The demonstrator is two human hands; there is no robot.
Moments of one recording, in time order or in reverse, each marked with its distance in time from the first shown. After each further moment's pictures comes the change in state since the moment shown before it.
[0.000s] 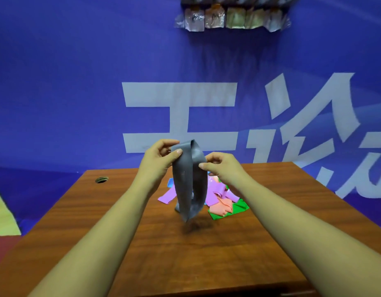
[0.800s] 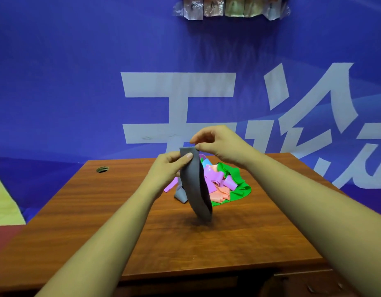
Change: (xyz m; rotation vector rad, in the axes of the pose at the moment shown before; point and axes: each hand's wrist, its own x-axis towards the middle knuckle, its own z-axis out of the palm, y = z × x) left_hand -0.041 -0.015 0.016 0.159 -0.163 -0.125; right_hand -0.023 -0.059 -0.010 -0.375 -0.157 -0.257
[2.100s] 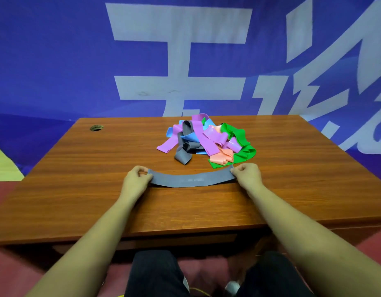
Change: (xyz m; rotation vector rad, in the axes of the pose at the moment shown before) left_hand -0.050 -0.179 -0.053 0.336 0.374 -0.455; right_hand -0.081 0.222 0.098 0.039 0.369 0.809
